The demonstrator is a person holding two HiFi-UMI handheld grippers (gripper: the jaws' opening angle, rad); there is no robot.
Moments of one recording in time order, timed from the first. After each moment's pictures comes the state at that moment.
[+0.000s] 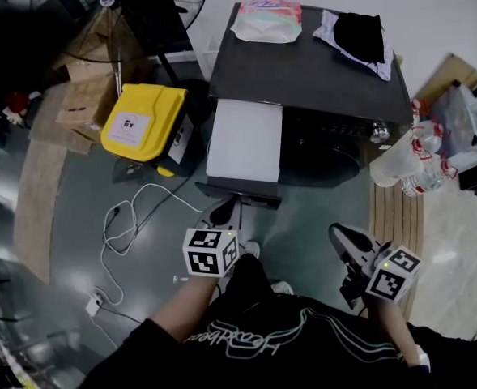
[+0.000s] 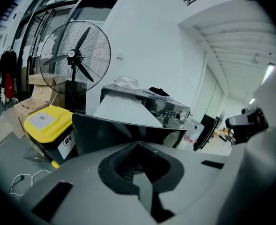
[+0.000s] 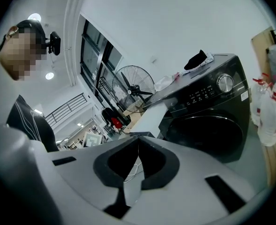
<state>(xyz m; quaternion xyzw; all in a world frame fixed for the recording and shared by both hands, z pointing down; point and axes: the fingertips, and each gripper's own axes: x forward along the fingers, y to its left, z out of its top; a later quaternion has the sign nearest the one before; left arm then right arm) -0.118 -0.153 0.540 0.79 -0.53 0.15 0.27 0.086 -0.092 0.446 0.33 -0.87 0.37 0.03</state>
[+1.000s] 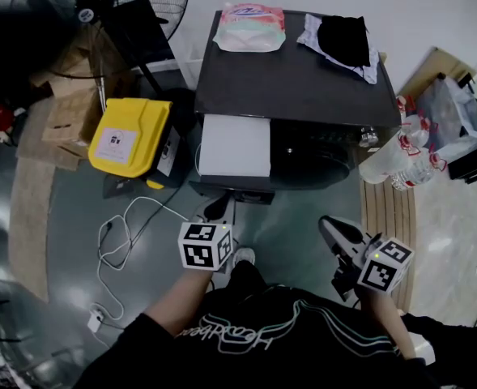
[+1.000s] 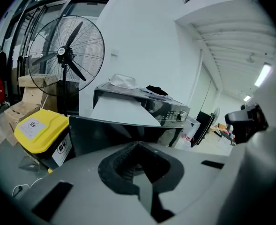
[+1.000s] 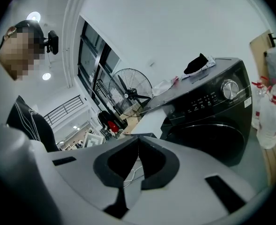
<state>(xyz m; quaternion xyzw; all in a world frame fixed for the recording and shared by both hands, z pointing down) -0.116 -0.203 0.538 0.81 -0.50 0.17 0.27 0.074 -0.132 0.436 0.36 -0.86 0.37 0.02</state>
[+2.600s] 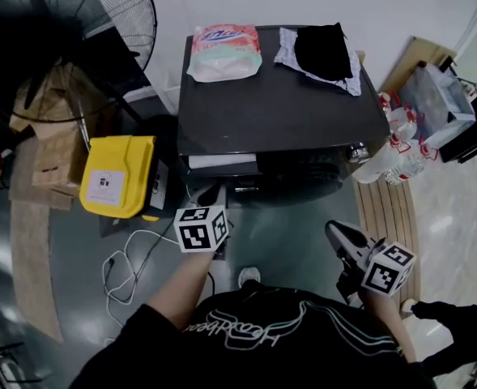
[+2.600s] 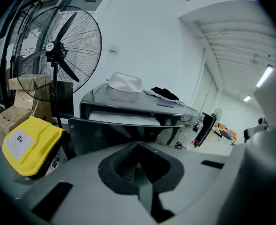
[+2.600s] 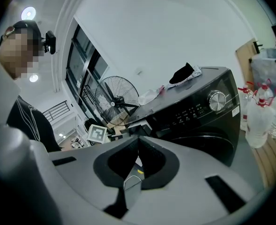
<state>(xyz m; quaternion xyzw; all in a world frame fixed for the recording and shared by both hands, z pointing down) -0.112 -0.338 0.534 0.81 -0.49 0.18 0.27 0.104 -0.189 0.438 0.44 -0.82 0.36 0.00</state>
